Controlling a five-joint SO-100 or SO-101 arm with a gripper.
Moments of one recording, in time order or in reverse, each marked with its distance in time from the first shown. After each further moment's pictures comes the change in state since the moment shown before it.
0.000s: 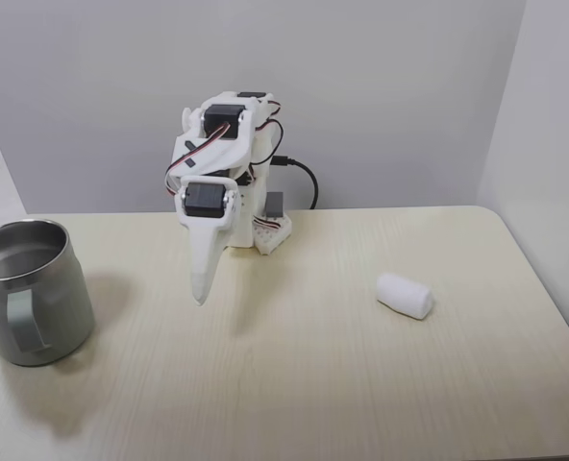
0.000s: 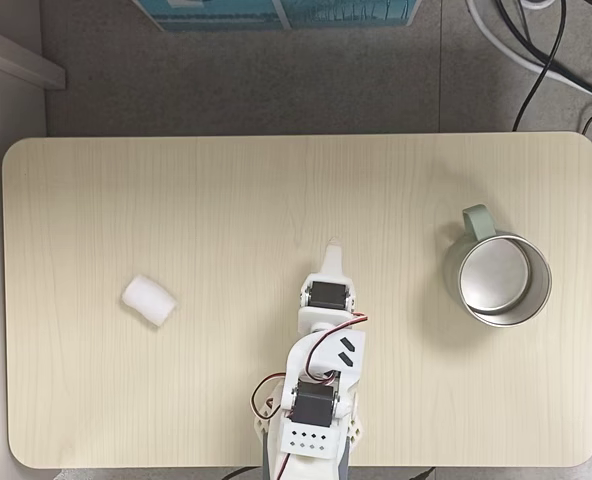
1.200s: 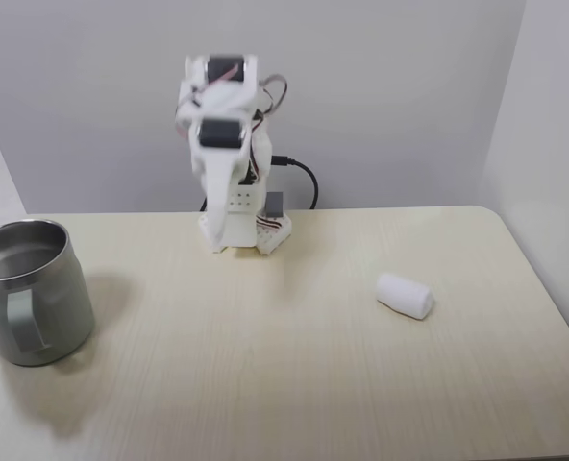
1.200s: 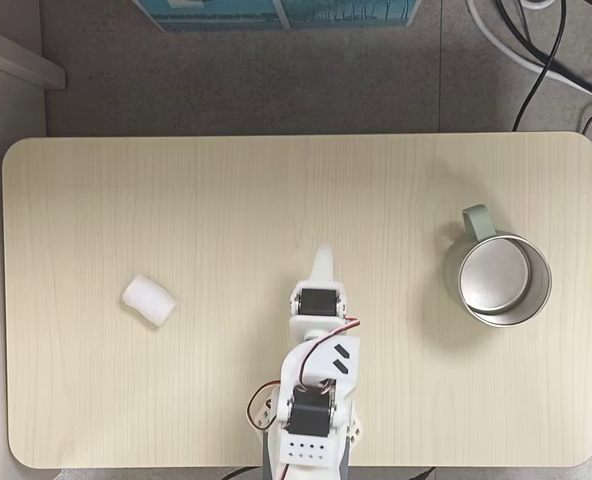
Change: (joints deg) arm -7.0 2.9 23.5 13.8 -4.9
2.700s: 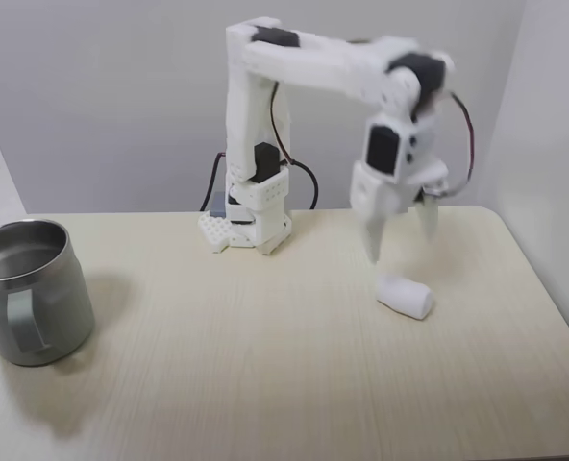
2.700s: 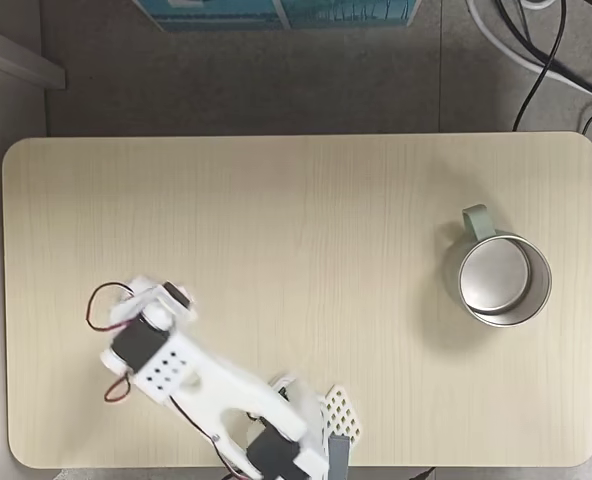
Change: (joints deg) arm -49.0 93.9 60.3 31.8 -59.9
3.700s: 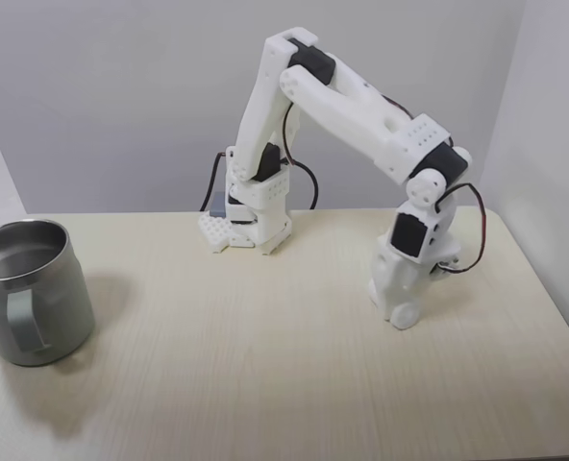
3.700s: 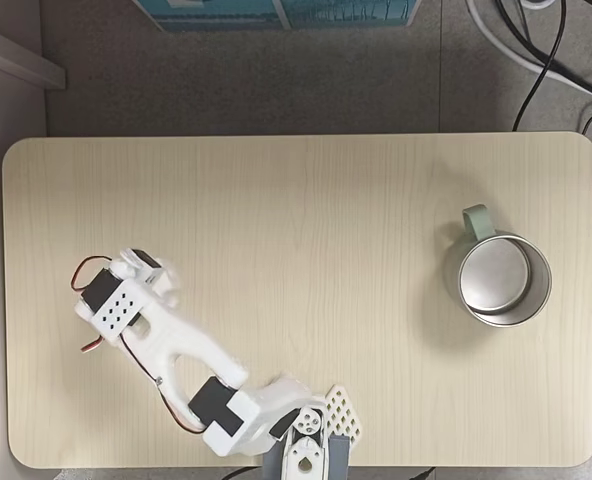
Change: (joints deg) arm -3.4 16.7 -8.1 -21.6 6.5
